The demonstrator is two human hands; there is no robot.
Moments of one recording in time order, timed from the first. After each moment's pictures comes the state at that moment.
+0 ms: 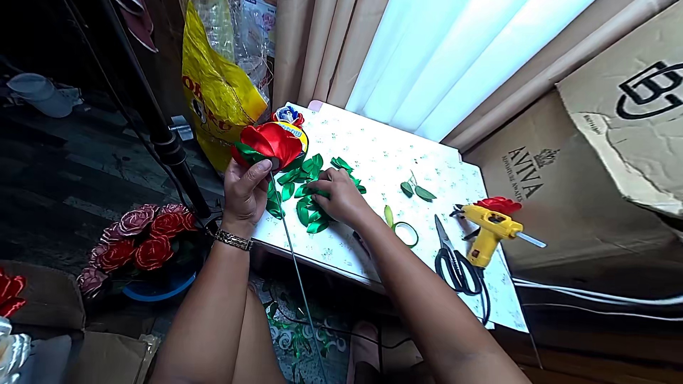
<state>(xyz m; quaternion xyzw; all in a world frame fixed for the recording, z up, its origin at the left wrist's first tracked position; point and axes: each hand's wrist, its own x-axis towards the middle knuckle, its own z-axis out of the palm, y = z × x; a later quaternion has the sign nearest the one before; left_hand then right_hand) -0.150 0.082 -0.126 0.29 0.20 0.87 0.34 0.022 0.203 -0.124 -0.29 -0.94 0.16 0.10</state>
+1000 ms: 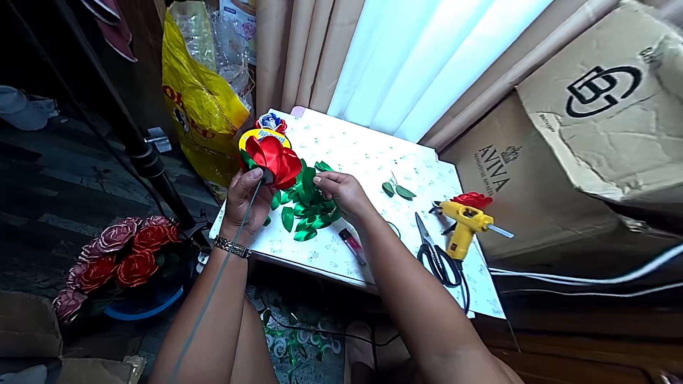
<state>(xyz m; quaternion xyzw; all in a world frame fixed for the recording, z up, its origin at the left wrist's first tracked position) -0.132 0.087 -0.130 0.31 0.22 0.81 0.45 0.040 0.212 -0.111 -0.38 -0.70 0.54 0.28</state>
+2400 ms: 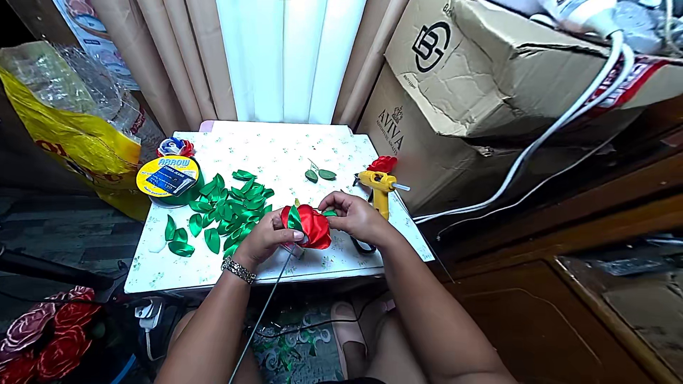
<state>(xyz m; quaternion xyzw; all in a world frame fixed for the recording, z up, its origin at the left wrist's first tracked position) -0.001 0.136 -0.146 0.52 0.21 0.51 0.65 0.225 0.169 -0.083 -0.43 -0.73 0.46 0.26</state>
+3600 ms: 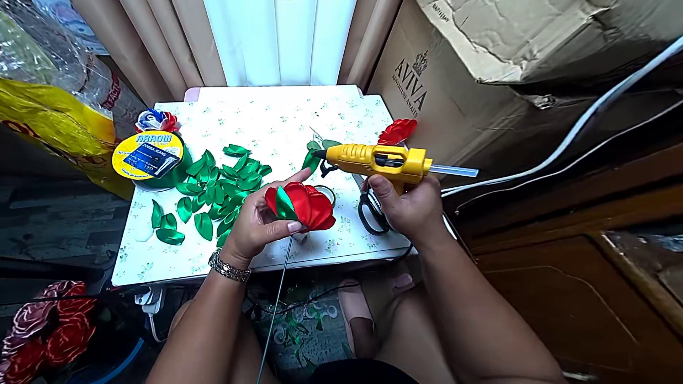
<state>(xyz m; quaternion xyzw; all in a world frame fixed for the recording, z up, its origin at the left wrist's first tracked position) -0.004 0.125 -0.138 0.61 0.19 0.56 0.52 0.256 0.156 -0.100 -0.41 -0.74 0.18 0.50</state>
